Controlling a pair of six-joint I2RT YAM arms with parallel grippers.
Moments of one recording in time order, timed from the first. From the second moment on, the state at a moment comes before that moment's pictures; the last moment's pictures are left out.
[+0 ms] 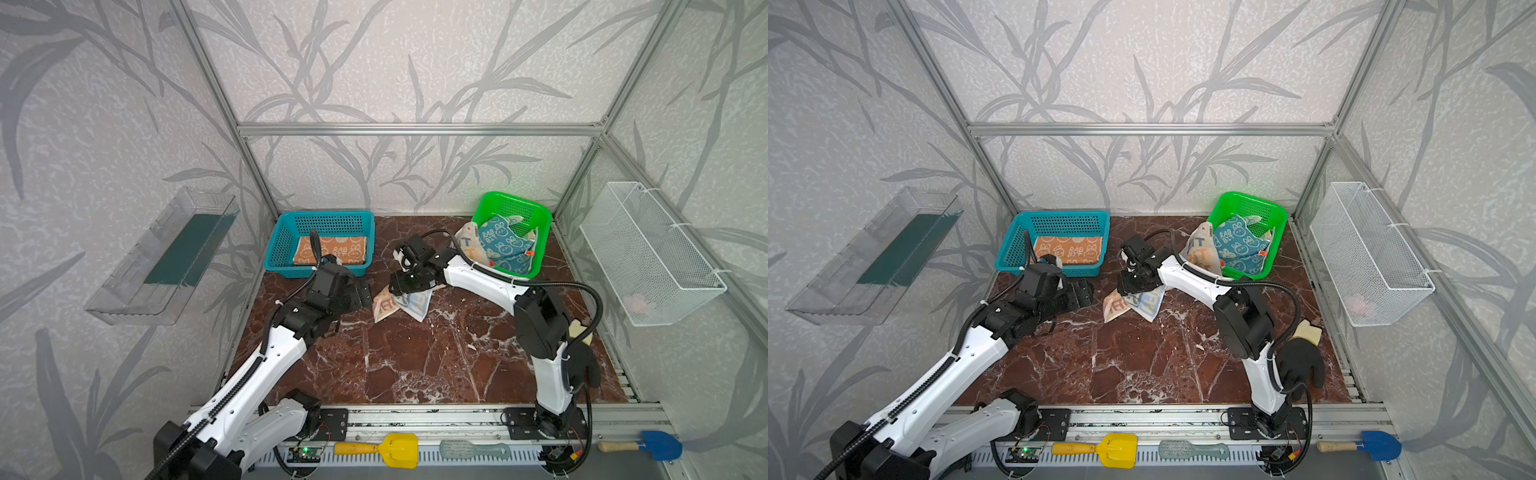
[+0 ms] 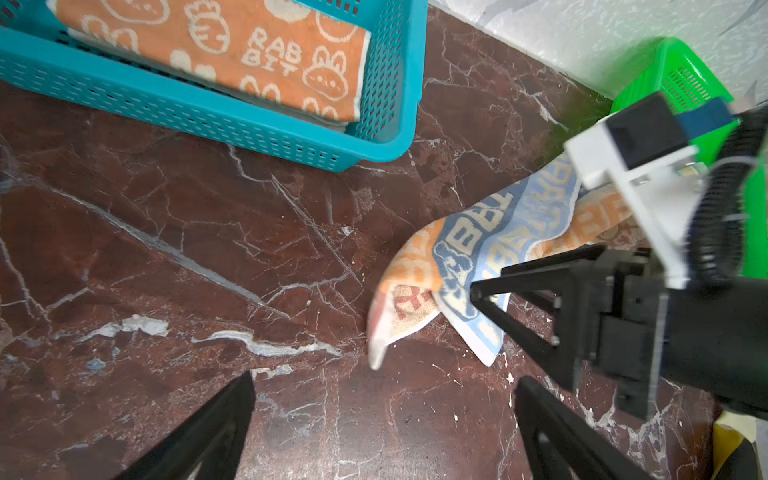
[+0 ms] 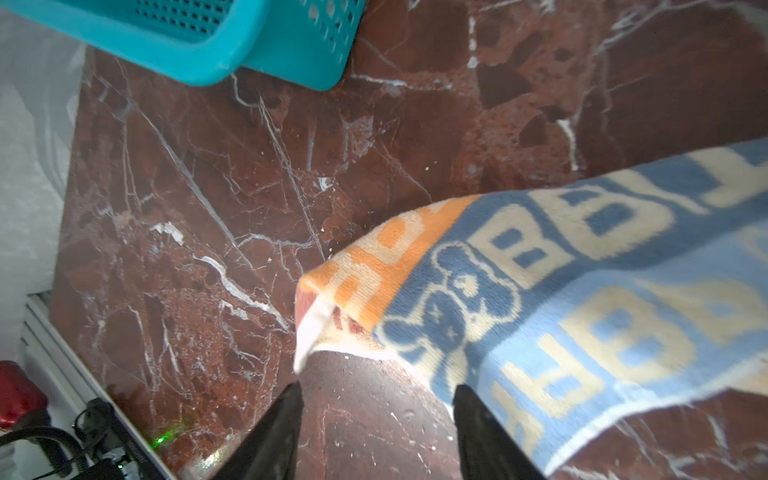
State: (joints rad) left arm -0.42 1.01 0.86 -0.65 -0.10 -0.65; right arm 0.74 2.01 1.65 -0.66 -0.22 0.48
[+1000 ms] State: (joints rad) left arm -0.42 1.15 0.77 -0.56 0.05 -0.65; right arm 0.75 1.88 1.15 -0.42 -0.19 0.50
